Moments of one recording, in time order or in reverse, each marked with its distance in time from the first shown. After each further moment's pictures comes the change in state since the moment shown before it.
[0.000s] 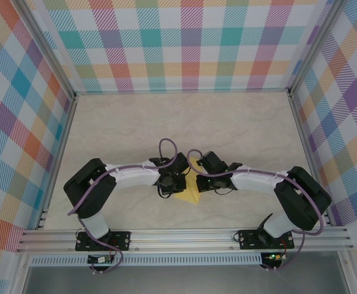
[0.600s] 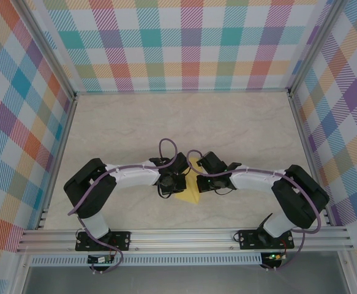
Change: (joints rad) left arm 0.000 0.002 0.000 0.000 0.000 0.000; right arm -0.006 0.026 0.002 -0.001 0.004 -0.009
